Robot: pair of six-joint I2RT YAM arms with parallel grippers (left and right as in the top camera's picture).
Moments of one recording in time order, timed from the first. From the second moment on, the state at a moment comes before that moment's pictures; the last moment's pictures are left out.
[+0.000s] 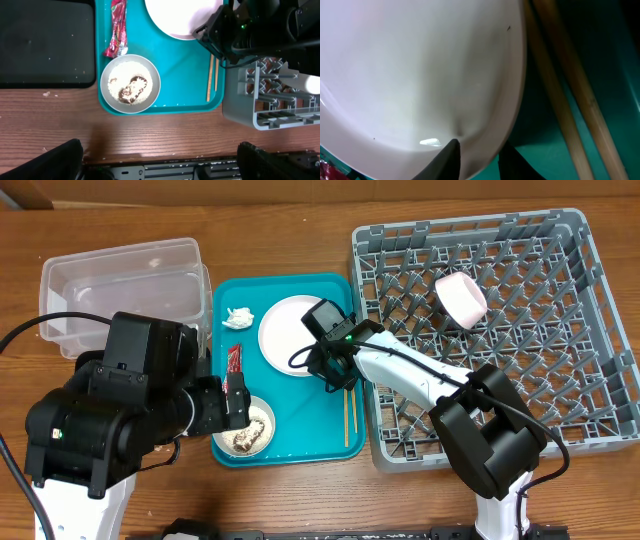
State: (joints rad) left arm -0.22 1.16 1.59 -1.60 0.11 -0.36; right arm 0.68 2.04 1.38 -0.61 -0.08 1.18
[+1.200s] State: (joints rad) left arm -0.22 1.16 1.59 -1.60 0.11 -0.36; right arm 0.68 1.70 1.46 -0.69 0.24 0.65
